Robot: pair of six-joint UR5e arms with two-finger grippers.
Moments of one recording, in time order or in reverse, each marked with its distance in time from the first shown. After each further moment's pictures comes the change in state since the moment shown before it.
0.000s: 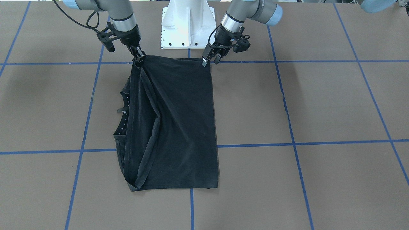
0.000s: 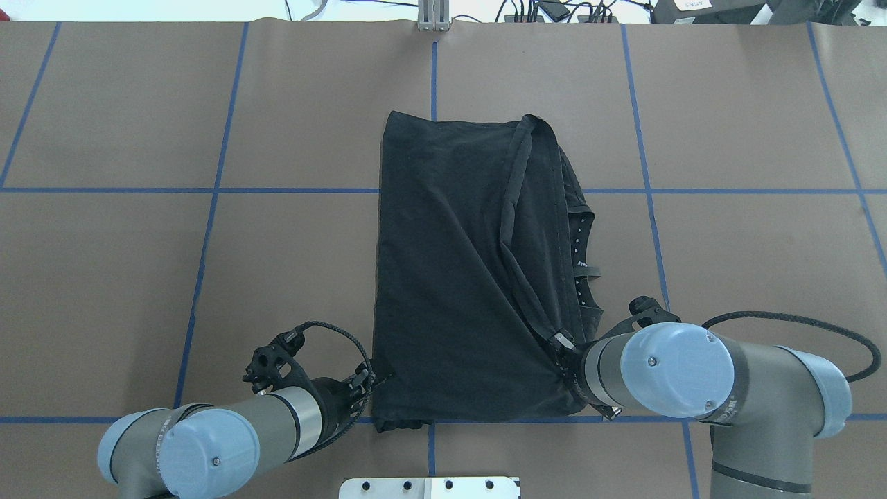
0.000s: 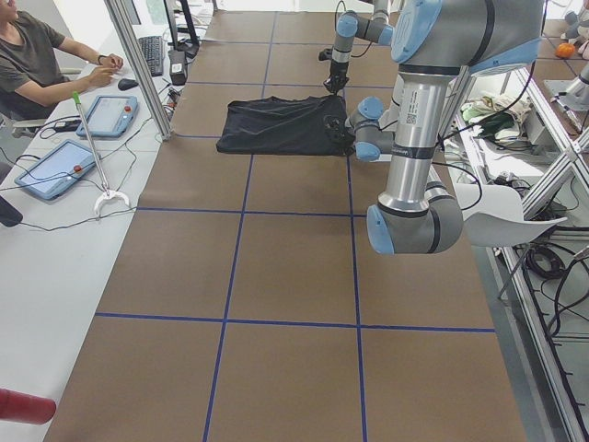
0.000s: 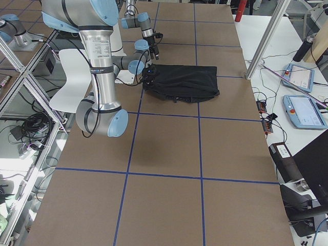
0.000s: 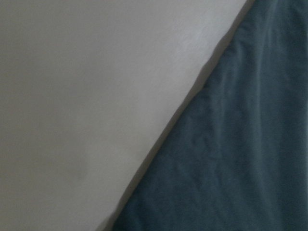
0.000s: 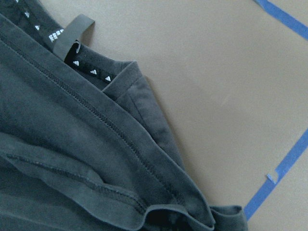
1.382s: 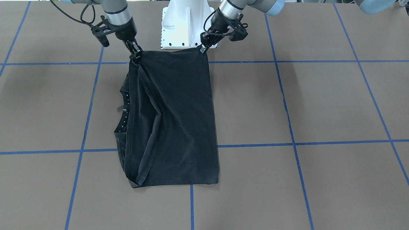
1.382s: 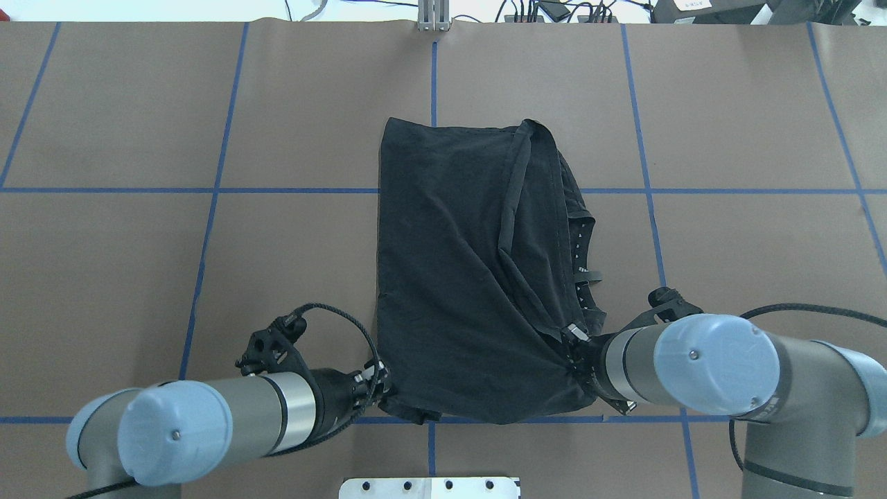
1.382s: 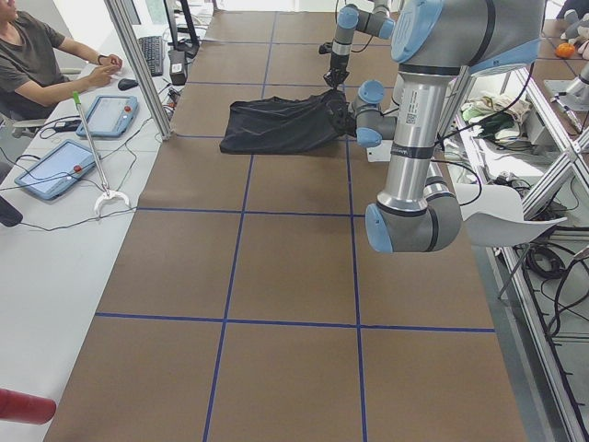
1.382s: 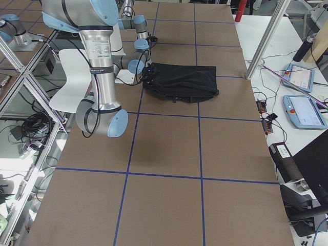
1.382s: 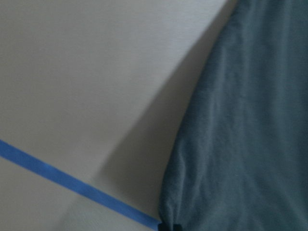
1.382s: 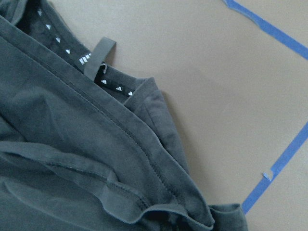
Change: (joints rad) left arm -0.090 -0.027 -0.163 0.088 -0.157 0.003; right arm 0.046 -0.039 0.089 -0.003 0.018 0.000
